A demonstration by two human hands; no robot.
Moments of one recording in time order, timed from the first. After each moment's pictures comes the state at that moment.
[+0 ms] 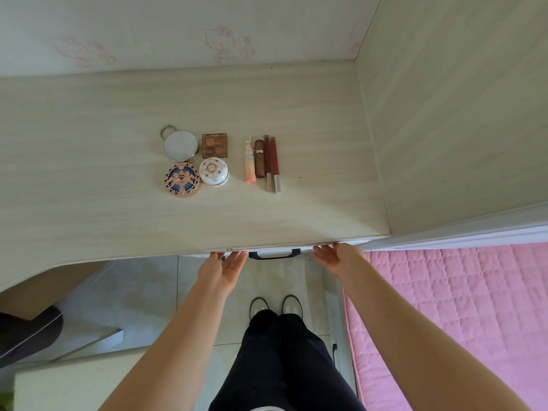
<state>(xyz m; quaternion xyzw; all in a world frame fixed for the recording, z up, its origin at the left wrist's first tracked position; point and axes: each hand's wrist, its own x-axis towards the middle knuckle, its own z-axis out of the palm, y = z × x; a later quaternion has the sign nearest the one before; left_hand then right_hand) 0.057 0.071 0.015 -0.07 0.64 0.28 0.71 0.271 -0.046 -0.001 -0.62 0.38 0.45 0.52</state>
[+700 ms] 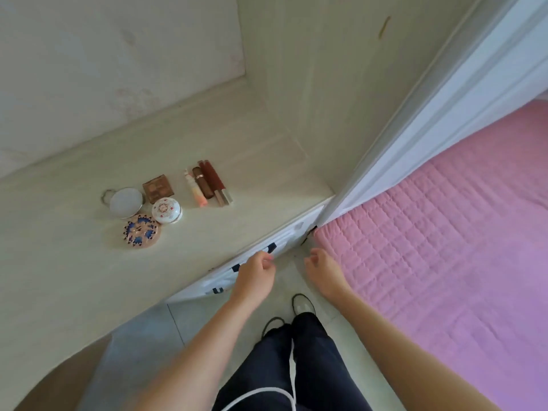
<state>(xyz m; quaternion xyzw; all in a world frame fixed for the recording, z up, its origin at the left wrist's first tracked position) 0.092 0.016 0.051 0.76 0.39 -0.15 0.49 0.177 -0.128 0.051 -0.87 -0.04 0.37 0.31</state>
